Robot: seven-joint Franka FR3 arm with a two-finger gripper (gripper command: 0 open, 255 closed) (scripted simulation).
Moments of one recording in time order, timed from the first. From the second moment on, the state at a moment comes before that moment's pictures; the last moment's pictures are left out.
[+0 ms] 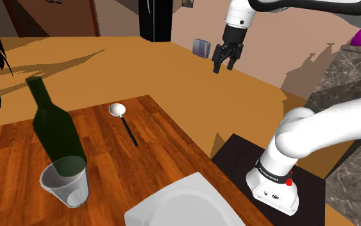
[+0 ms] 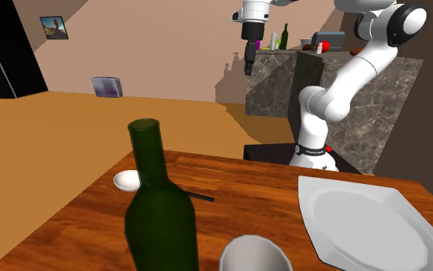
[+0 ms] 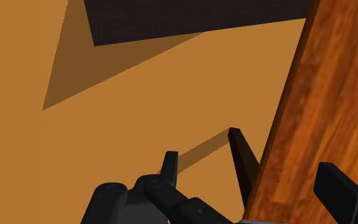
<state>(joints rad) -0.02 -0.77 0.03 -2.30 0.02 1.59 0.17</state>
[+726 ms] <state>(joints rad) 0.00 -0.51 0.18 -2.24 0.07 1.75 0.35</state>
